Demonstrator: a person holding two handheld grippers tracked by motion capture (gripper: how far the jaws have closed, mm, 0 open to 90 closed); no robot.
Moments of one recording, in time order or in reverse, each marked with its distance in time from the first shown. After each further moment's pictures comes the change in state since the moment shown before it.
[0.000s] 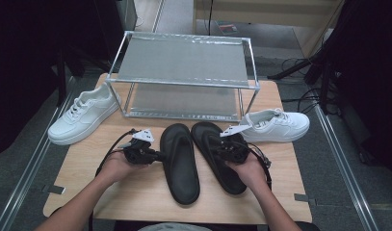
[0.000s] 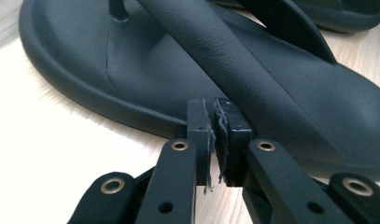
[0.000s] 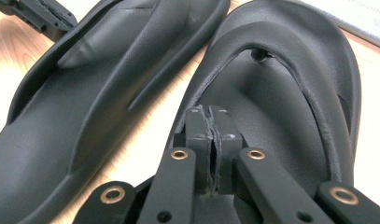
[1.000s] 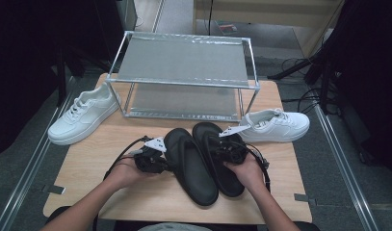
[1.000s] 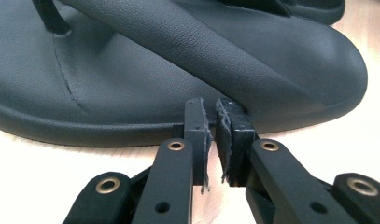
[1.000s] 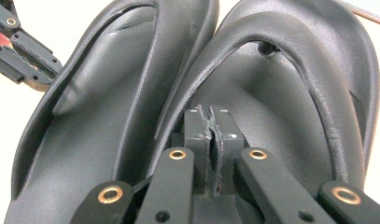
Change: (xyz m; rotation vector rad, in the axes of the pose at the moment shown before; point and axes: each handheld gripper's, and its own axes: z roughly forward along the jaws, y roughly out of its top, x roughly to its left) left arm -0.030 0.009 0.018 0.046 -0.083 0.051; right arm -0.001 -0.003 0.008 0.012 0.010 0.047
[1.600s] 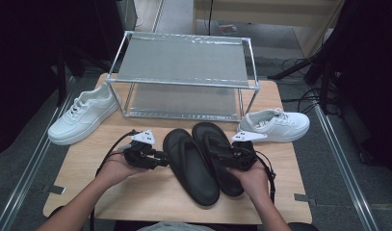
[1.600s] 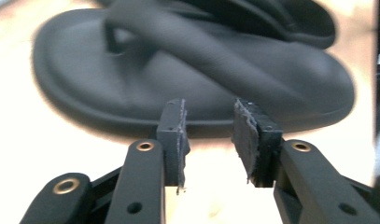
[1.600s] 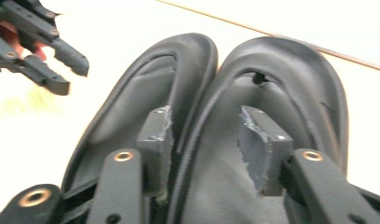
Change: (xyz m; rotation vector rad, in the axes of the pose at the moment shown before) left arm 0.010 -0.003 -0.034 -0.078 0.067 -0.028; right arm 0.013 -0.018 -0.030 -0.219 0.022 0.059
